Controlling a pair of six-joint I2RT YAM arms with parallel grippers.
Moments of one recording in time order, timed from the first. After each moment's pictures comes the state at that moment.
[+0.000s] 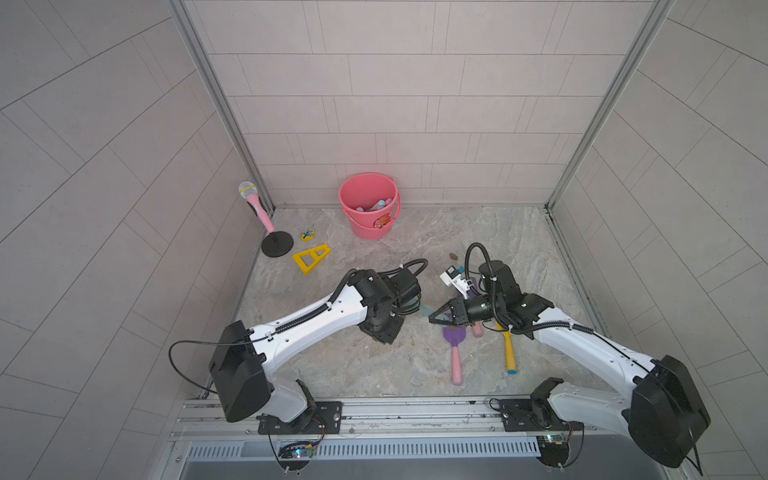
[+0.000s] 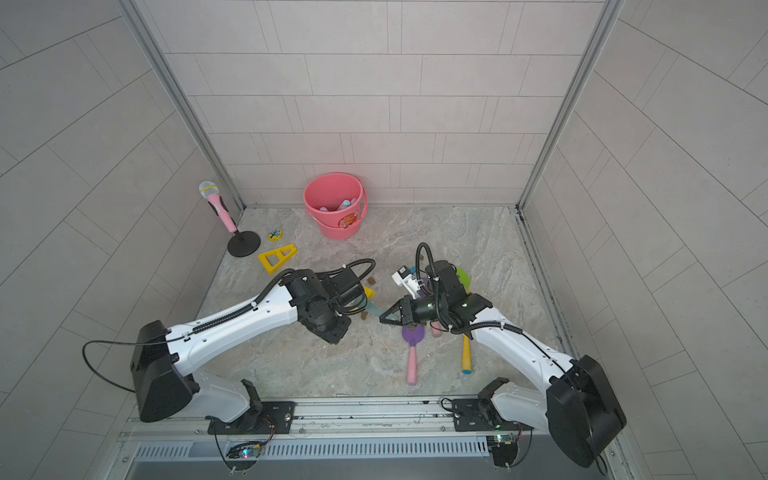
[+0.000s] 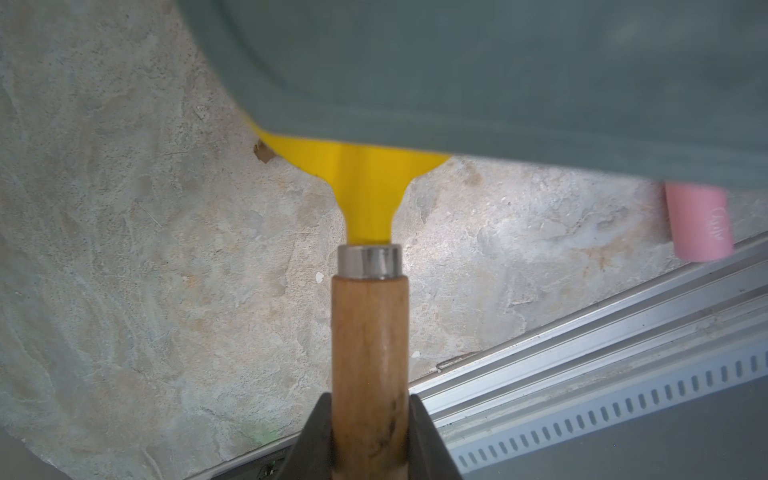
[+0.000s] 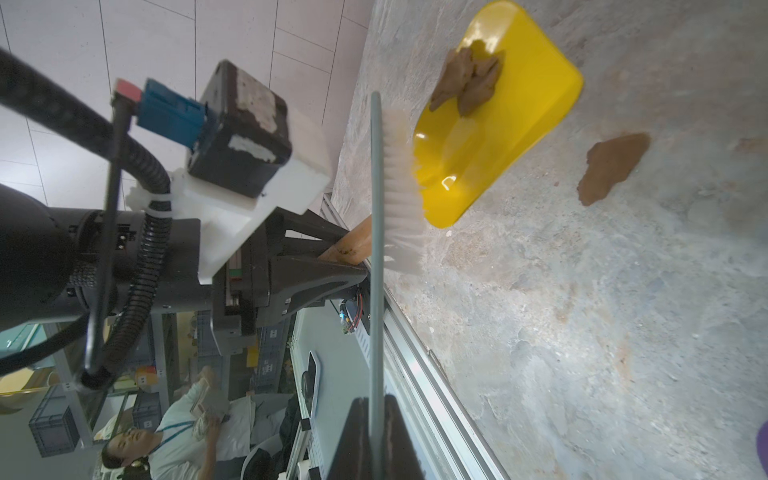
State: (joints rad) left arm -0.92 1.46 1.26 -1.28 -0.05 -0.41; right arm 0.51 1.18 0.72 -0.22 -0.92 0.69
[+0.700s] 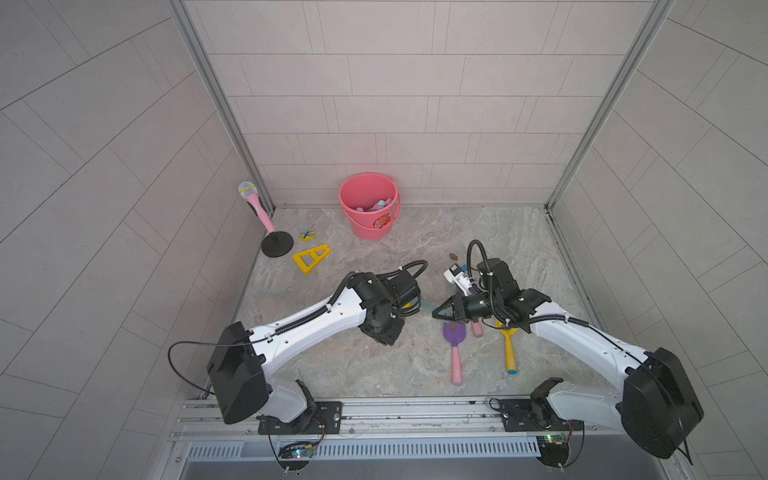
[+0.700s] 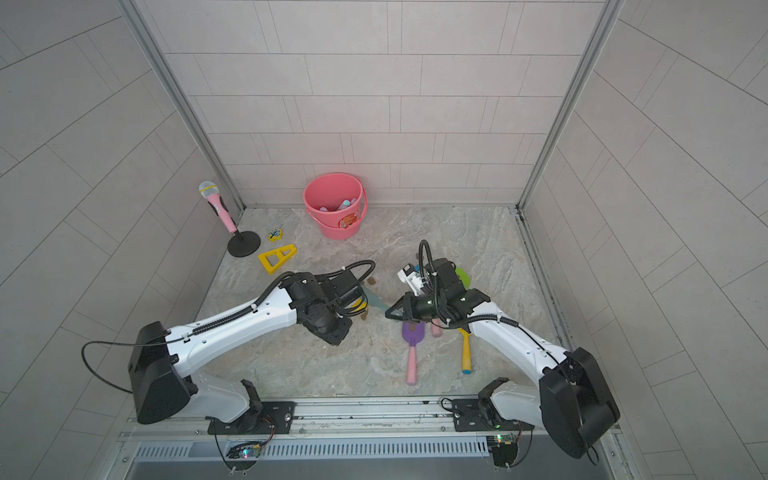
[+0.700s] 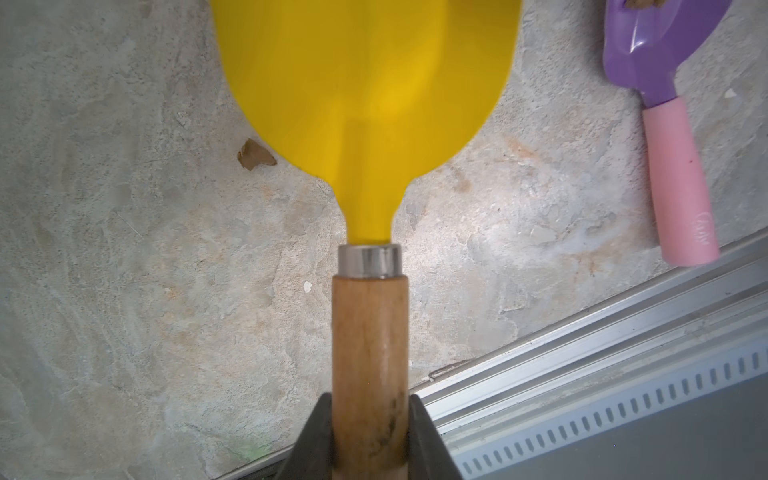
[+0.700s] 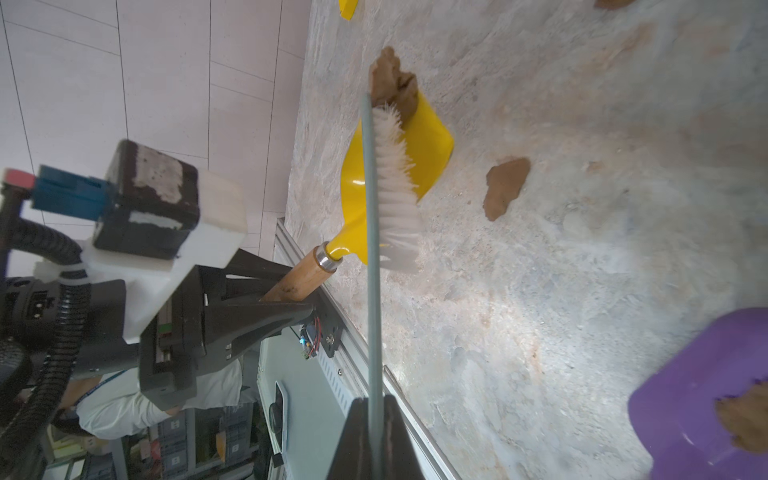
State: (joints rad) left arm -0.92 1.45 1.22 -1.23 -0.03 -0.41; right arm 0.47 1.21 0.75 -0.32 -0.78 0.64
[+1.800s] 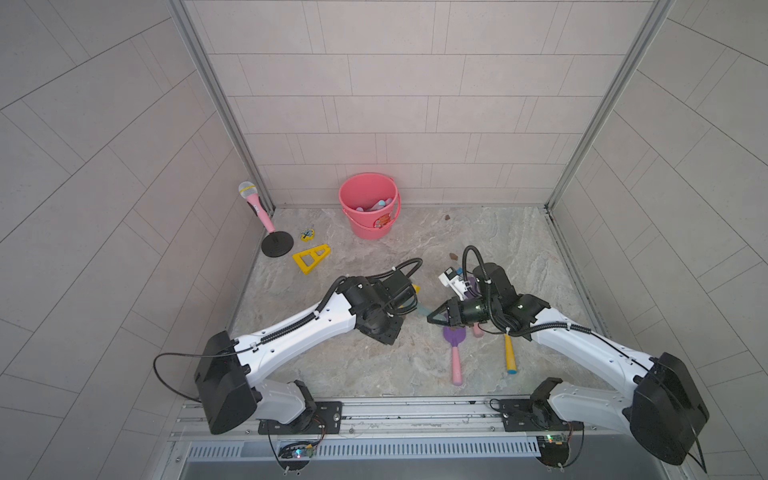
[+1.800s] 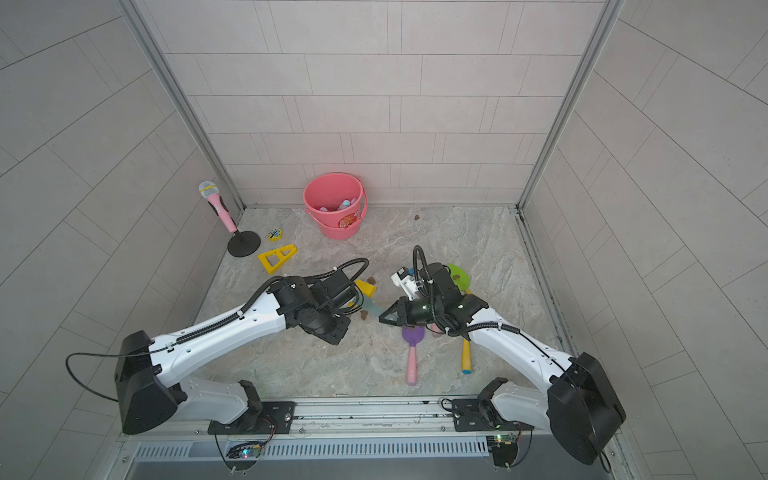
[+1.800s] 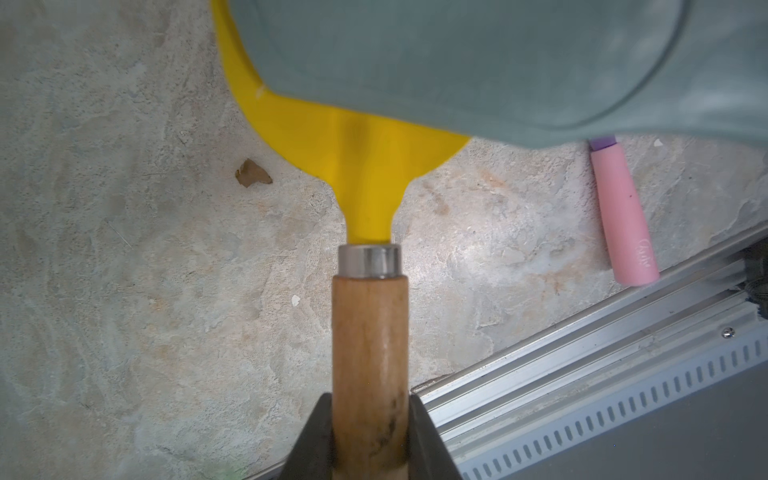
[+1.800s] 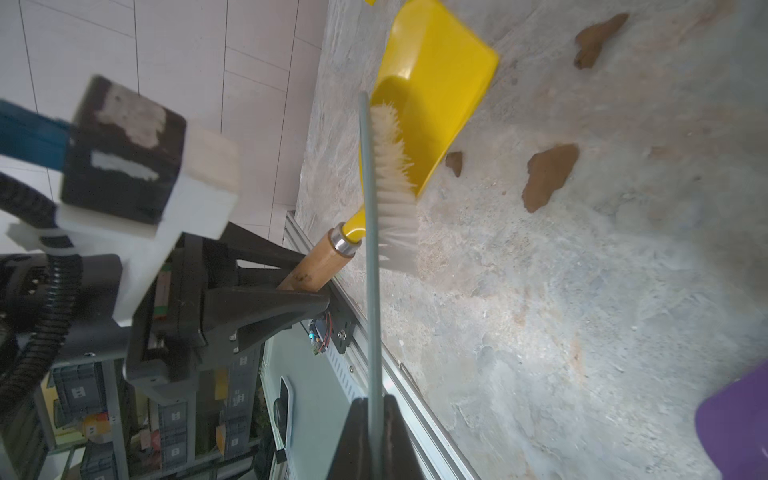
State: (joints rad) left arm -0.92 1.37 1.17 -1.16 -0.02 -0.45; right arm 0.54 1.18 0.73 -0.26 -0.75 0.72
